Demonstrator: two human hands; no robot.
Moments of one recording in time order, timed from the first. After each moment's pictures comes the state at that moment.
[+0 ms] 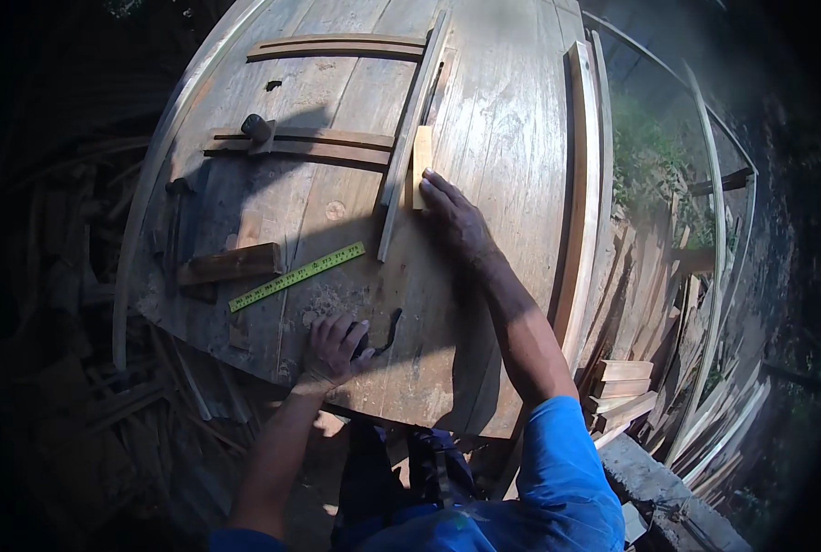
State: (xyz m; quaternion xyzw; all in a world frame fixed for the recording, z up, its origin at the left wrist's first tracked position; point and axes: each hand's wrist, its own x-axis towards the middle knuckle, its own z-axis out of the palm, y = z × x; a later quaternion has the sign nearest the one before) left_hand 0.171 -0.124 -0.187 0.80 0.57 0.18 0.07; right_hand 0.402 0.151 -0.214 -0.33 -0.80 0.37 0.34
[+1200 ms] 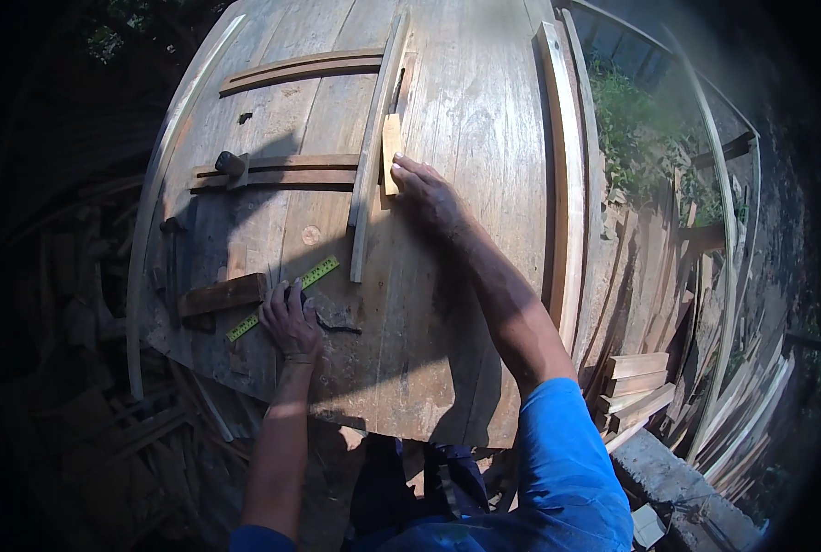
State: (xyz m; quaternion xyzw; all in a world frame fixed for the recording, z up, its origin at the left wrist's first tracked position) left_hand 0.145 -0.054 -0.209 0.62 0.76 0.12 -0.14; right_hand 0.396 0.213 -0.253 -0.27 -0.82 0.28 0.42
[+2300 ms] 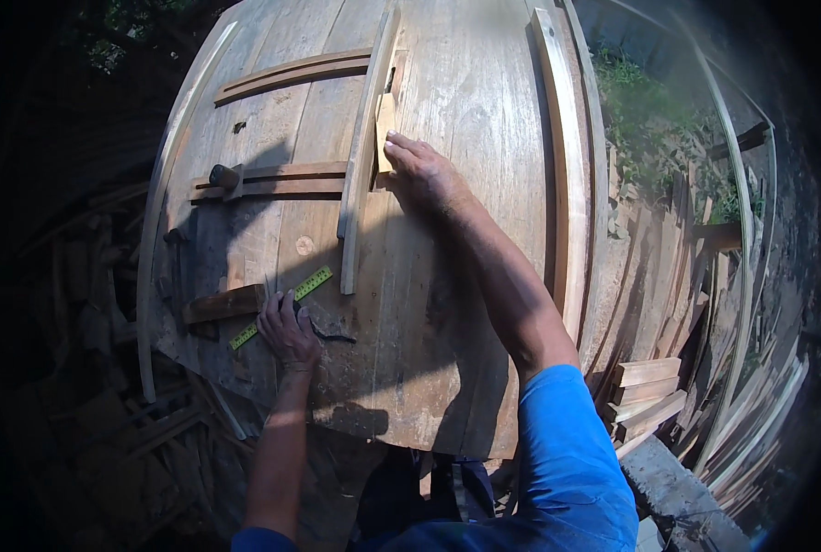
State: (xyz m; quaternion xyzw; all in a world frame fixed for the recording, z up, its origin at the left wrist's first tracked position) left_hand 0.154 -0.047 -0.204 0.62 0.76 0.13 -0.14; right_hand 0.397 0.256 -0.238 -0.33 -0.82 0.25 0.39
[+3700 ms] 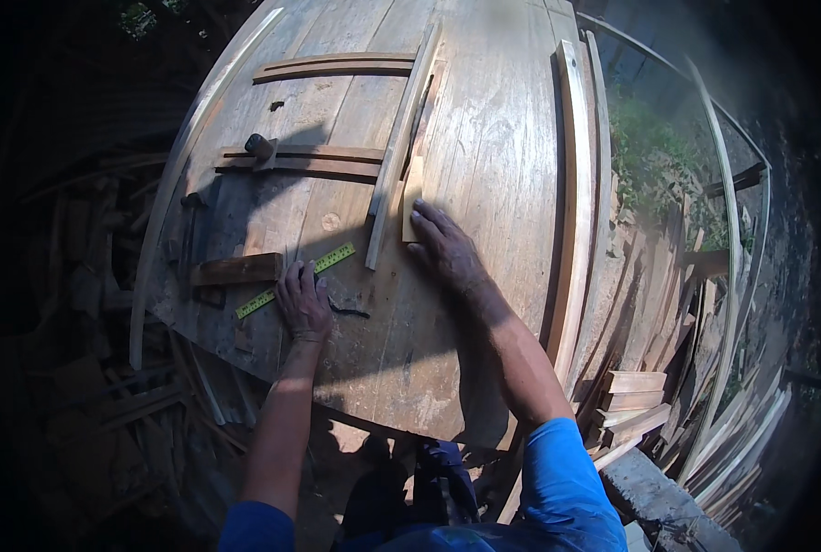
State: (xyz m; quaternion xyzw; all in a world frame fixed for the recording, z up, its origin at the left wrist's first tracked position) left_hand 0.151 -0.054 -0.206 0.60 0.78 0.14 -0.12; right_hand 0.417 0.118 -0.213 -0.32 -0.83 0.28 0.36
